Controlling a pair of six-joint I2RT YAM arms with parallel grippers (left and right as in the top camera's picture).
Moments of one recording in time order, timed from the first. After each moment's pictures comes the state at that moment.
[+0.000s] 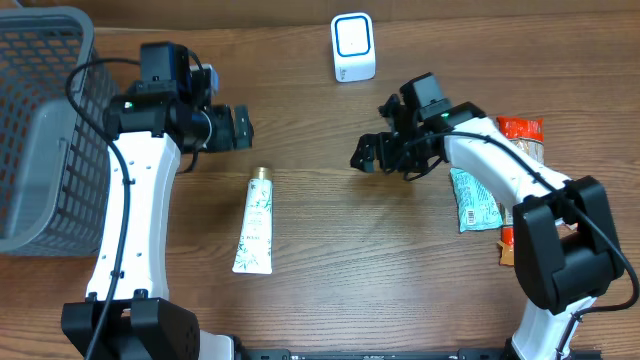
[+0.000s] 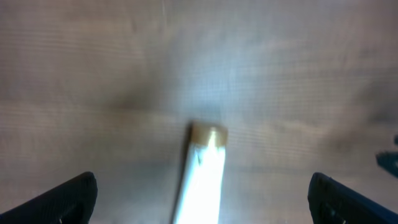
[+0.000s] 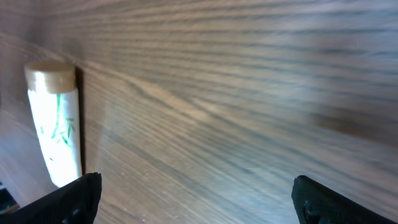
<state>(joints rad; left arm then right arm) 0.05 1.62 1.57 -1.14 0.09 -0.10 0.40 1.97 1.40 -0.66 -0.48 0.30</state>
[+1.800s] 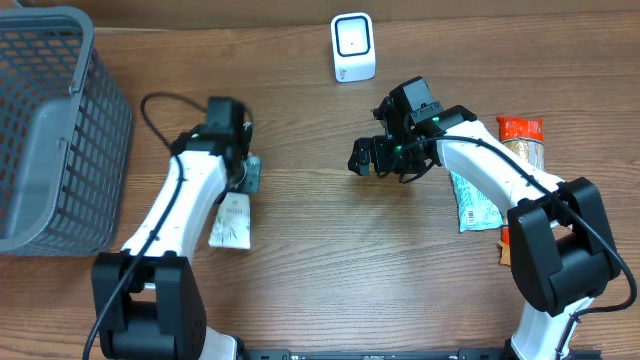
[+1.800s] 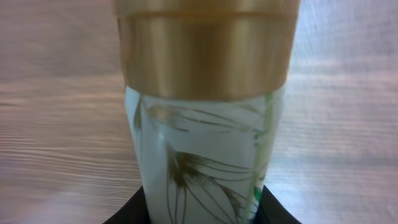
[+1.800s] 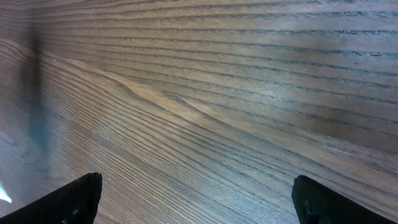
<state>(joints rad) -0.10 1.67 1.19 -0.85 -0.22 -0.01 0.43 1.97 1.40 -0.65 -0.41 0.31</state>
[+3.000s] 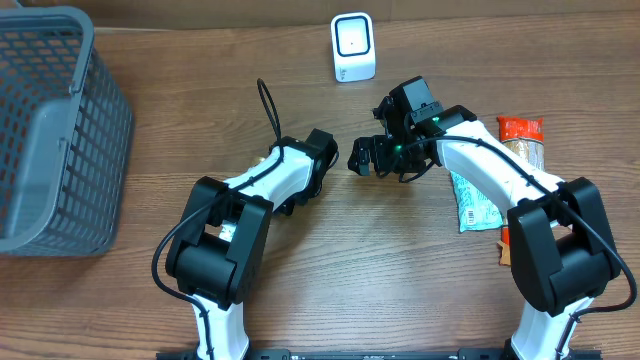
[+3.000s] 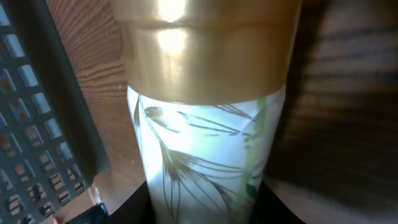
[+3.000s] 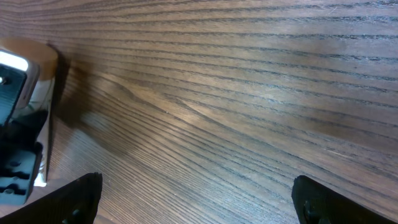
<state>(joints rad) -0.41 2.01 1.22 -0.98 -0.76 -0.24 0.43 1.97 1.40 -0.65 -0.41 0.31</state>
